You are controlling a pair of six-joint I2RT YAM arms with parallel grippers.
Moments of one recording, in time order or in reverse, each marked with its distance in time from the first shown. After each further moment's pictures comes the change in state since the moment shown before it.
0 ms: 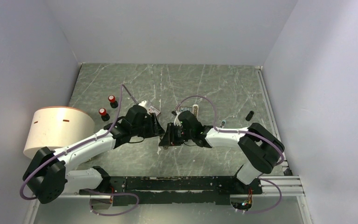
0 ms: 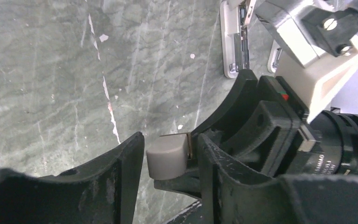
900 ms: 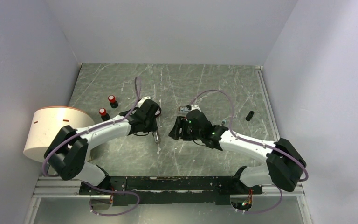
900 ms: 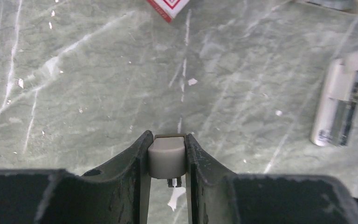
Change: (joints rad) left arm -0.008 0.250 0.188 -0.176 -0.314 0.004; right arm -0.001 -0.254 -0.002 -0.249 0.347 -0.034
